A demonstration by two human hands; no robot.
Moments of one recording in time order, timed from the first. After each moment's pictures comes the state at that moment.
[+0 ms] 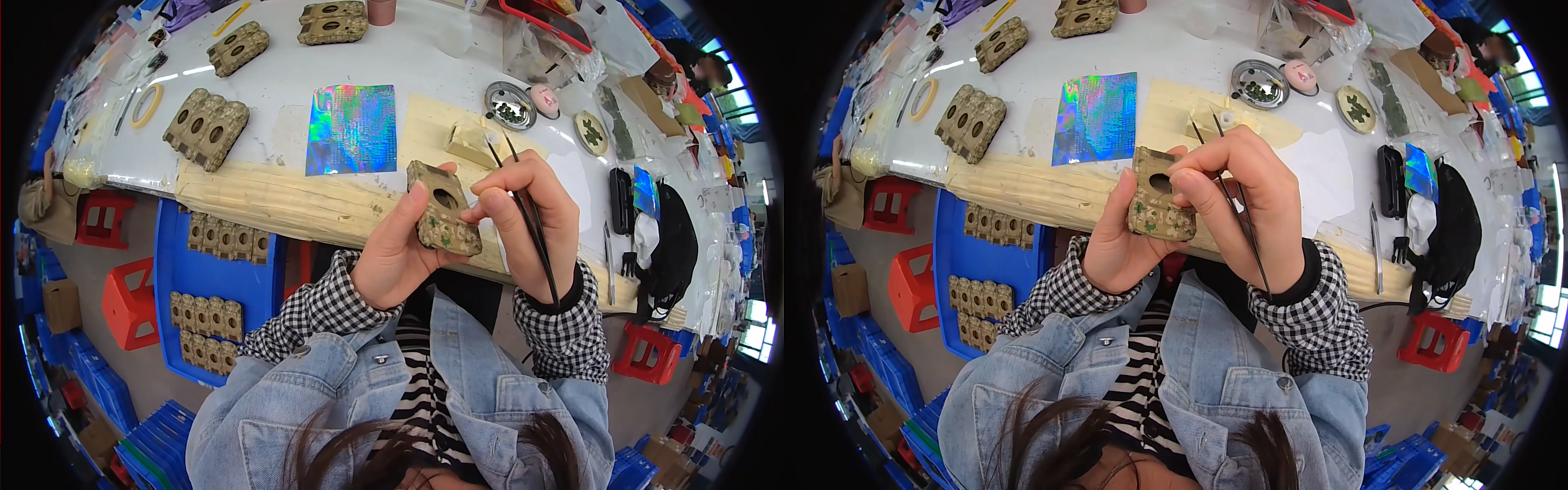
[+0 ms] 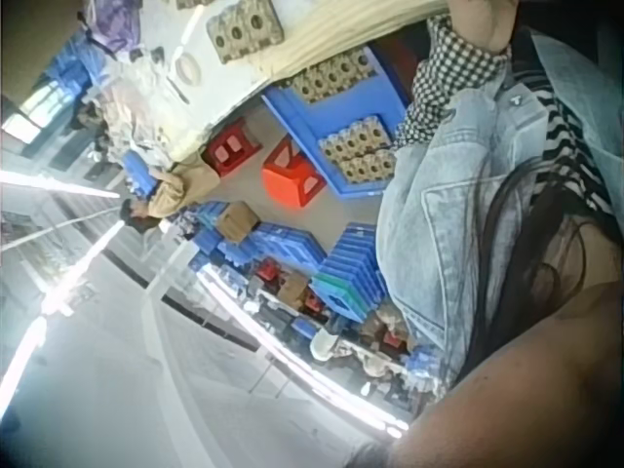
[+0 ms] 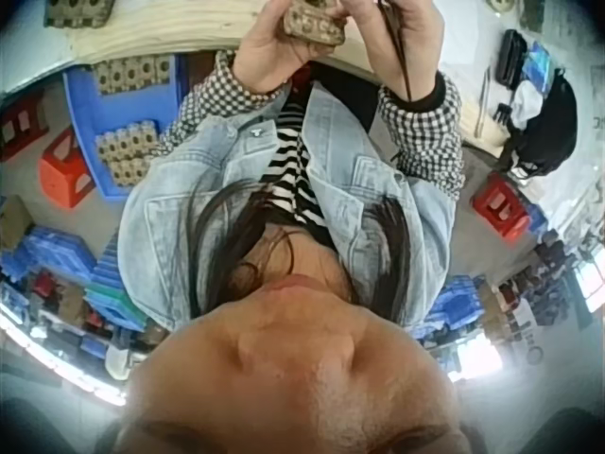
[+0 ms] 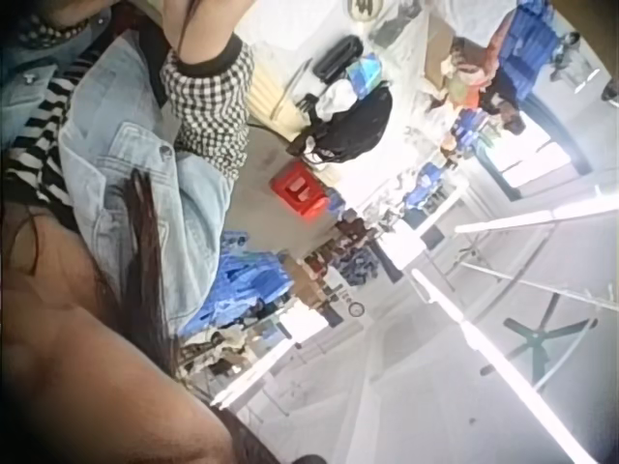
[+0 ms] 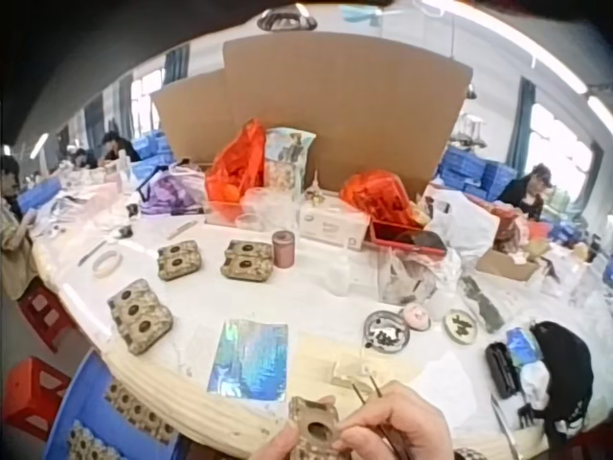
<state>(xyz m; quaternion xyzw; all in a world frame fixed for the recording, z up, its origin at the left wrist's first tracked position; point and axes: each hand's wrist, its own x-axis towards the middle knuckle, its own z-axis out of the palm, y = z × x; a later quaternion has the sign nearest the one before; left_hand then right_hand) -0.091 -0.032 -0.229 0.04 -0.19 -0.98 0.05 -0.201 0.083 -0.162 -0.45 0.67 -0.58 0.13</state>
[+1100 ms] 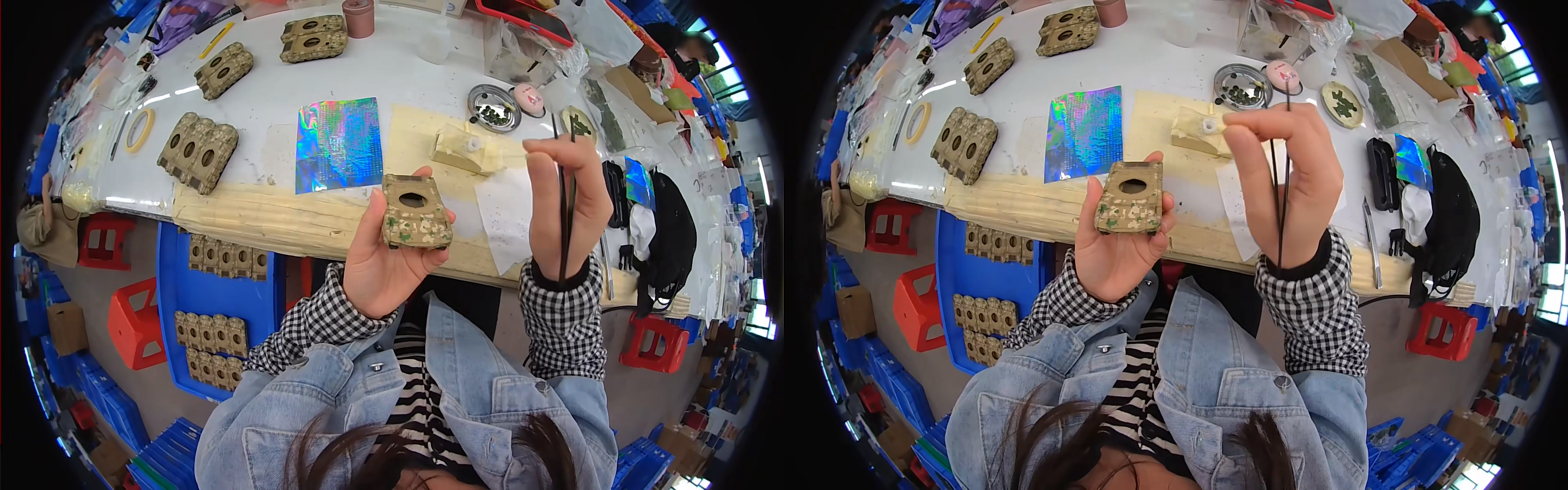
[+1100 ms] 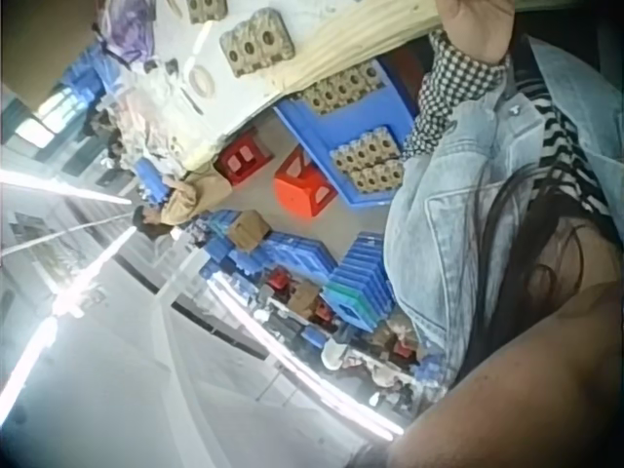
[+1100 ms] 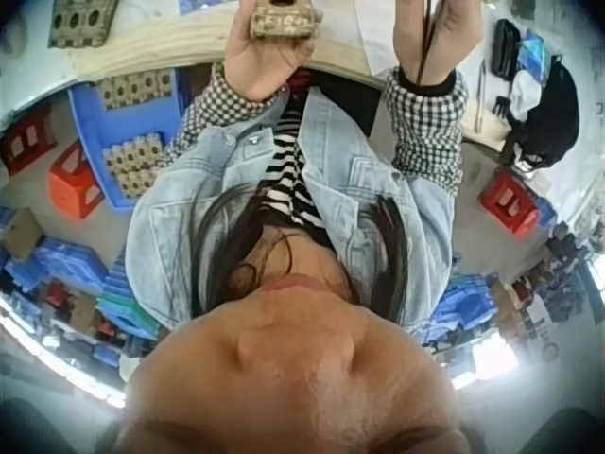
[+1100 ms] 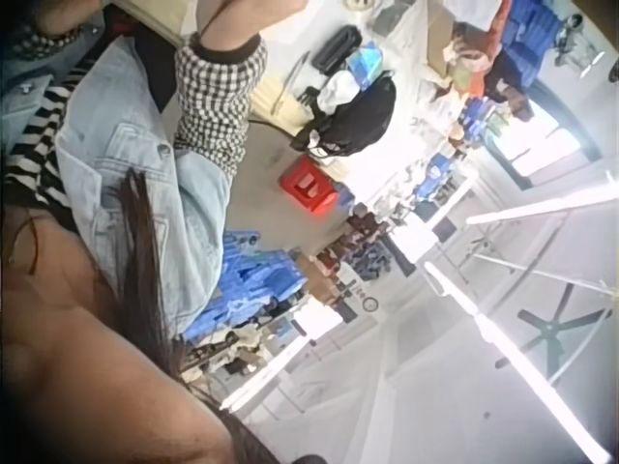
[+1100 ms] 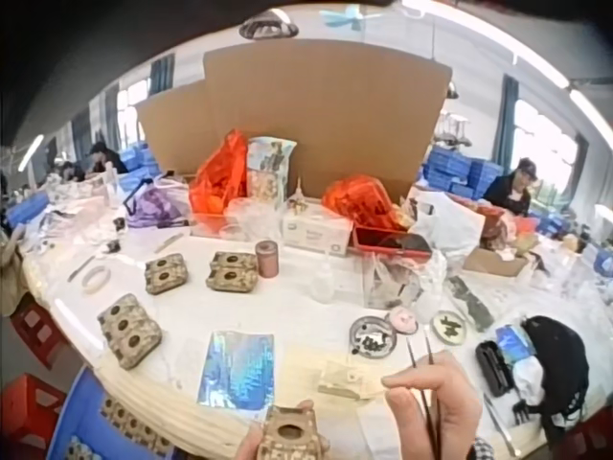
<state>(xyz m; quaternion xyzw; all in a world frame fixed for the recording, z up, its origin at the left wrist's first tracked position) -0.092 -0.037 -0.245 -0.05 -0.04 -1.00 0.04 -0.231 0.090 -0.160 -0.43 0.70 -0.54 -0.15</state>
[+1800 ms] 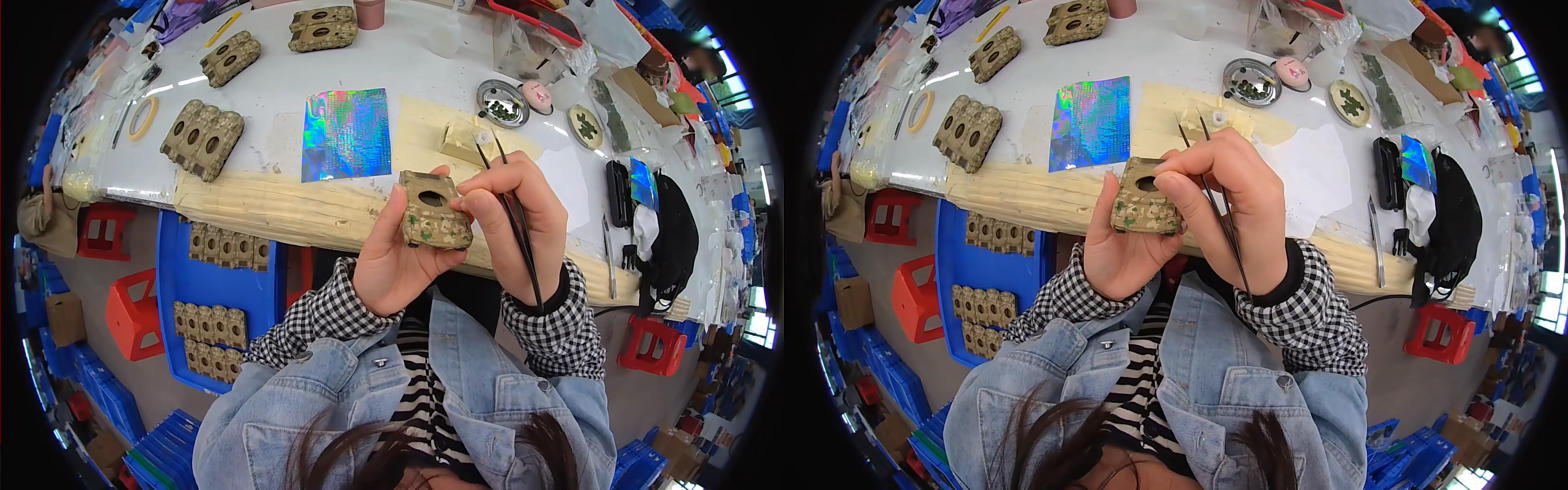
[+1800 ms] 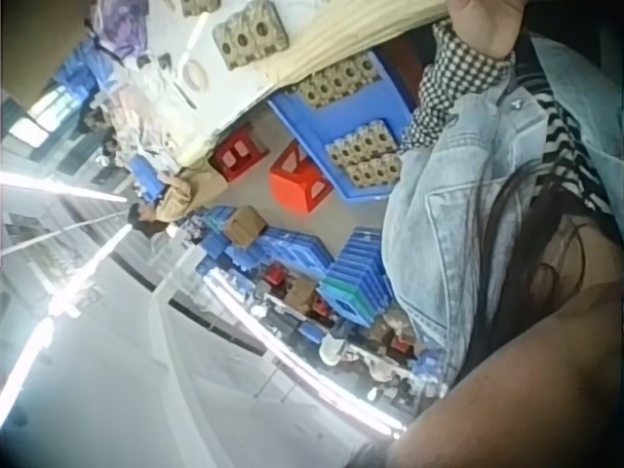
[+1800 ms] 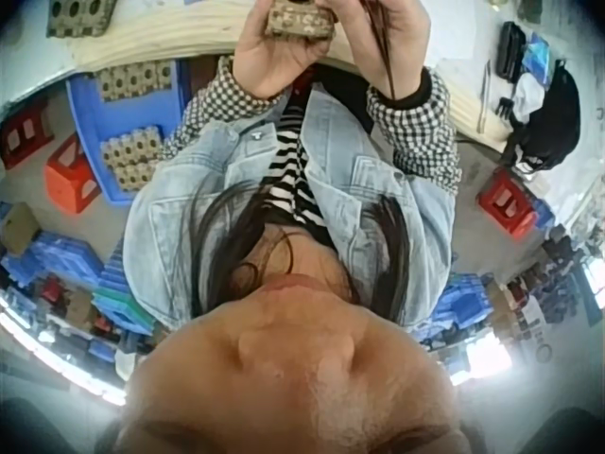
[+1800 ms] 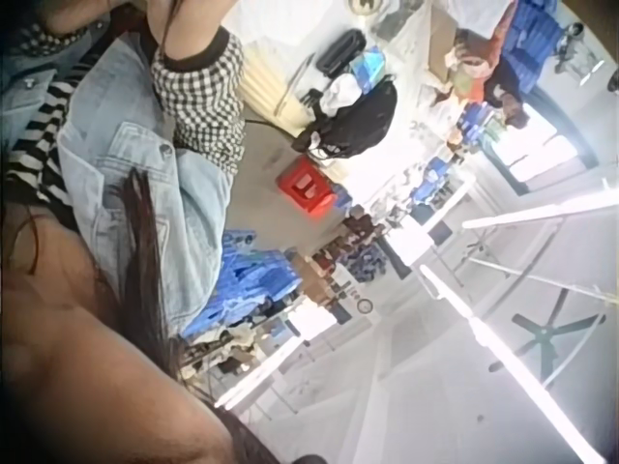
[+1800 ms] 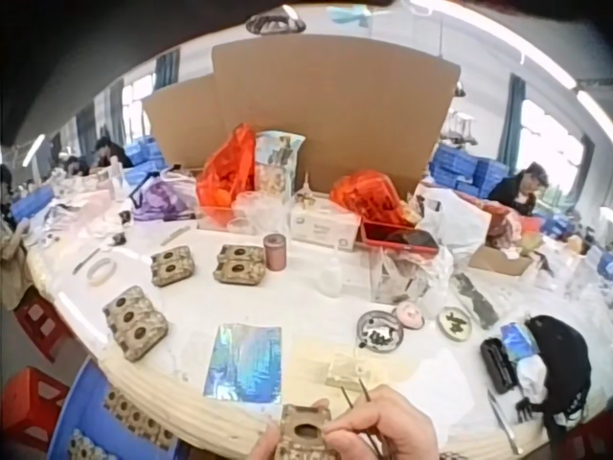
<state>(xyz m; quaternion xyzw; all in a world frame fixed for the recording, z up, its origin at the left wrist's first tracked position) -0.087 -0.031 -0.237 -0.01 -0.05 -1.00 0.03 -0.193 0.078 -0.168 -0.45 0.66 -0.60 0.09</state>
